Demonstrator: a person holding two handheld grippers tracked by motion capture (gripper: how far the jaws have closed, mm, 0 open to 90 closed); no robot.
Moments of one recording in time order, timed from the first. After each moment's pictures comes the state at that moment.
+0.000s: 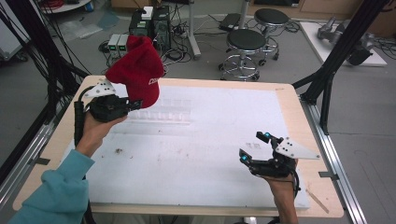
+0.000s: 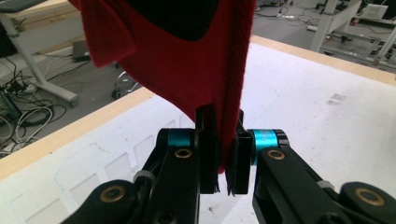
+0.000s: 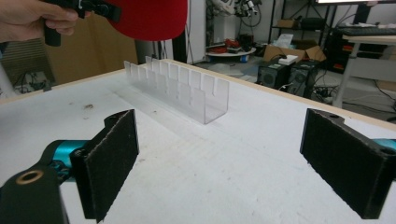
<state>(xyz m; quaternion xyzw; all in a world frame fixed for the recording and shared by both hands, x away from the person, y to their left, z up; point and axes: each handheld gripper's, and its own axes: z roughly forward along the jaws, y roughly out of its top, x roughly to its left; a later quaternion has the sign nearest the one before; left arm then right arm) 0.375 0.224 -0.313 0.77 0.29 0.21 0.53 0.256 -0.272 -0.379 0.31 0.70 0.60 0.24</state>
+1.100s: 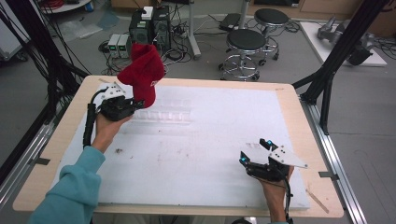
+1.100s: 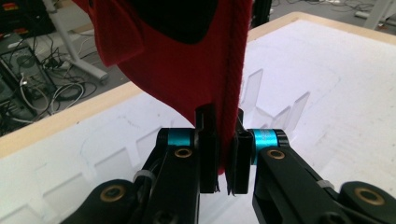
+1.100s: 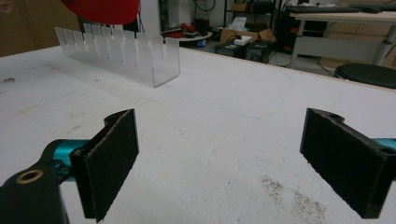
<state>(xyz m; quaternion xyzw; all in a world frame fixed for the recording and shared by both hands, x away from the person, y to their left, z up) 0.406 0.221 -0.358 0.76 0.34 0.24 0.50 0.264 -0.276 -0.434 0.38 0.69 0.54 0.29</state>
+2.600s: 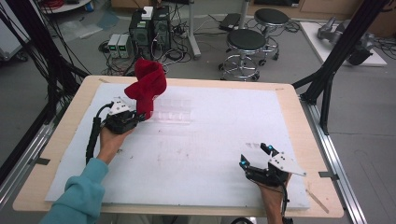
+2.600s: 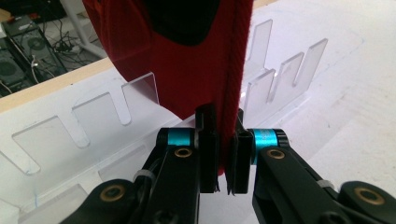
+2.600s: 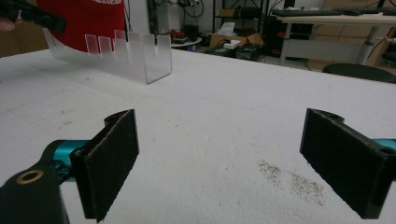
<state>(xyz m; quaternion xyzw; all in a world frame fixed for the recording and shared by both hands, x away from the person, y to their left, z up) 0.390 0.215 -0.402 0.77 0.35 0.26 0.47 0.254 -0.275 -0.450 0.39 0.67 0.55 0.31</state>
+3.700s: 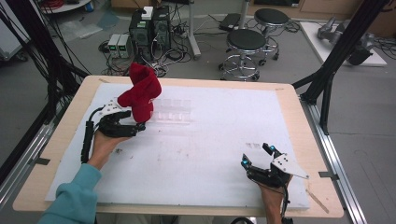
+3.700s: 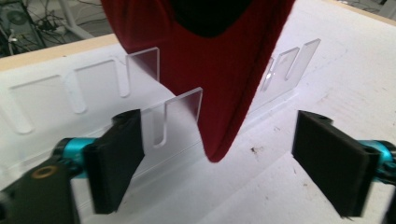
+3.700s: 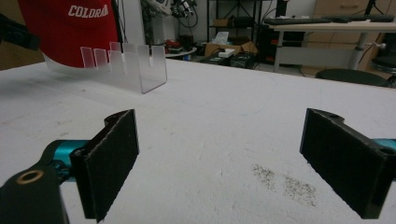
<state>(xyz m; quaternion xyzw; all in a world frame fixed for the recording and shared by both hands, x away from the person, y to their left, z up) 0.380 0.238 -0.404 0.75 0.39 0.21 0.49 0.251 -0.278 -0.451 0.40 0.65 0.56 0.32</state>
